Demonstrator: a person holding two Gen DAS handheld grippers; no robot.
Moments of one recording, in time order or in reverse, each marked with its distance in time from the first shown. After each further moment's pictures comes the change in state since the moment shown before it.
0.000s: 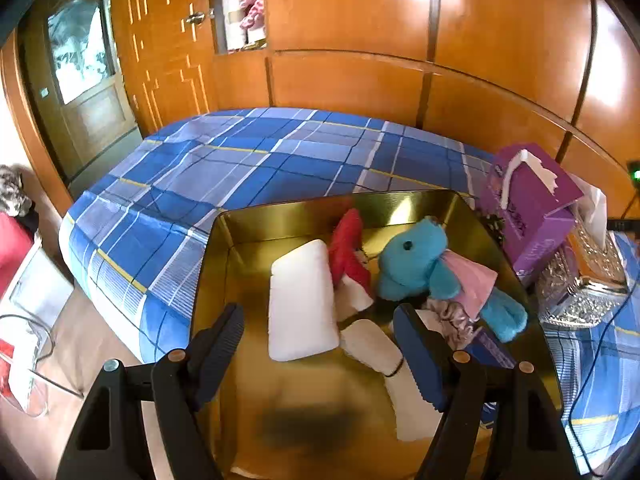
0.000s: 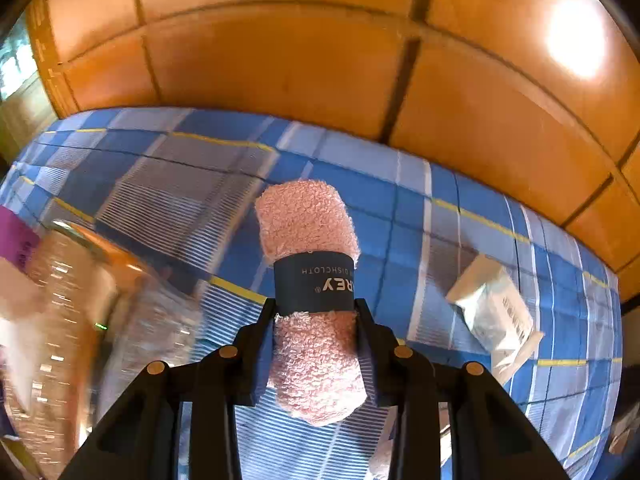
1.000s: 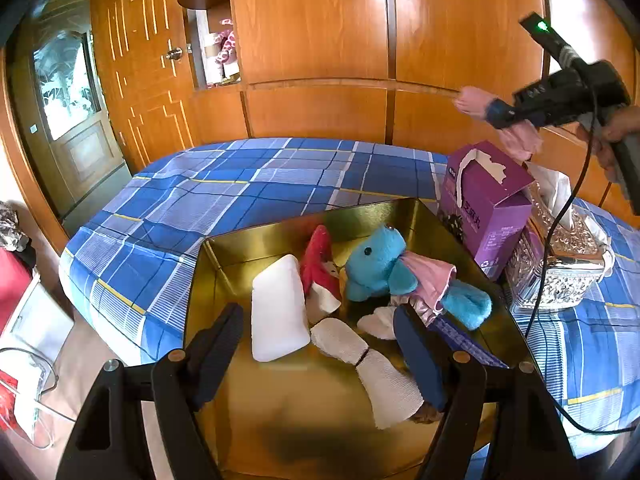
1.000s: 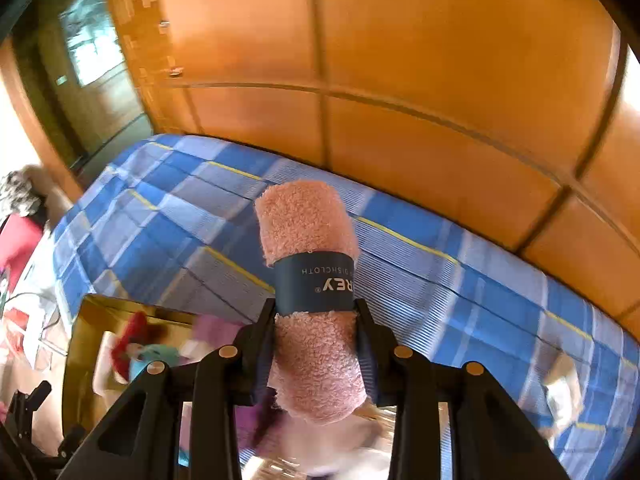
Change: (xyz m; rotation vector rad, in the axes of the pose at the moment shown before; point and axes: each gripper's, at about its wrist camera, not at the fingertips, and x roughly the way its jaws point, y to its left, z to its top) left arm -0.032 -0.023 -0.011 0.078 -0.094 -0.022; right arm -0.080 0.166 0.076 -0.162 -0.098 0.263
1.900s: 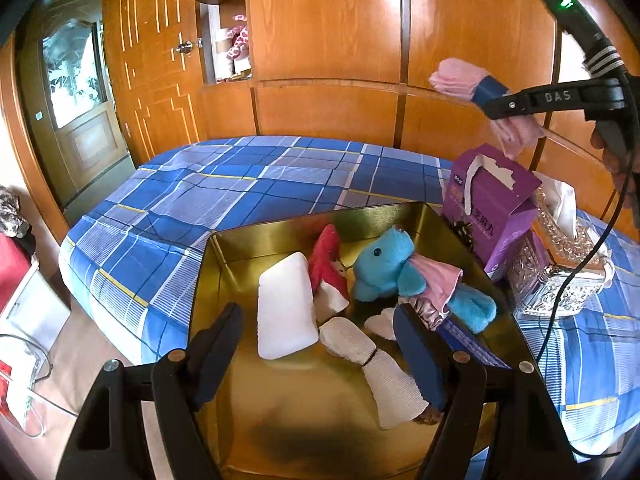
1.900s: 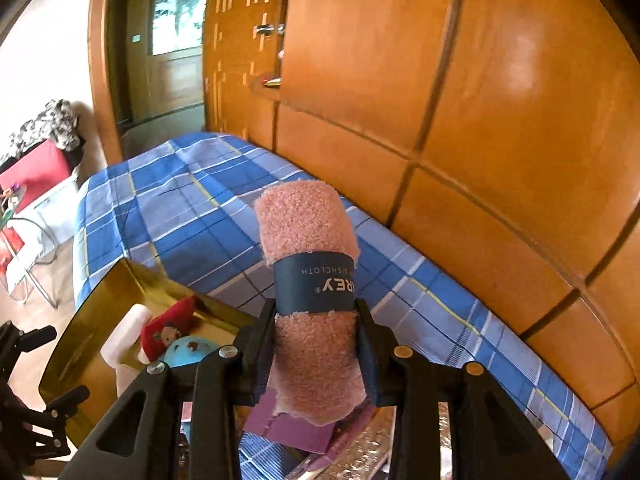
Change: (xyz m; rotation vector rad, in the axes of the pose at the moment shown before) left arm 0.000 0.010 -0.003 -0.045 -0.001 -0.002; right arm -0.036 0.085 -0.021 -0.287 -0.167 -0.014
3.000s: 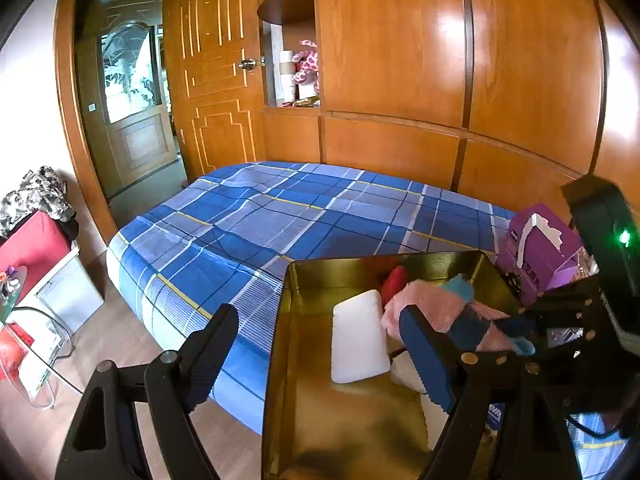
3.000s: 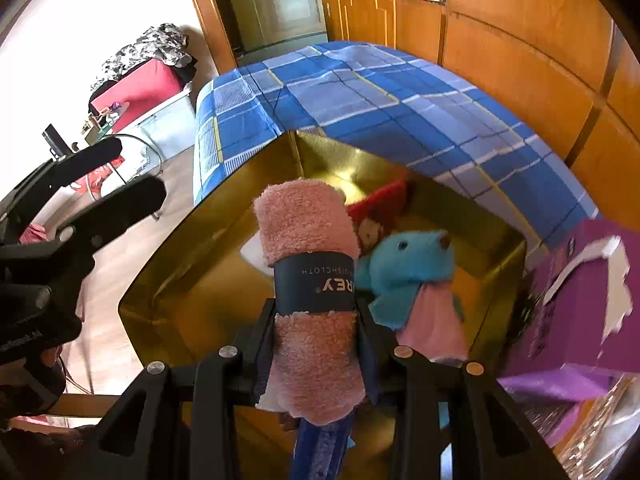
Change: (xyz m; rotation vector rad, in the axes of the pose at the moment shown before) left arm -0.026 0.046 0.010 -0.109 -0.102 0.155; right arm 0.048 0.147 -0.081 -0.158 0.260 0.426
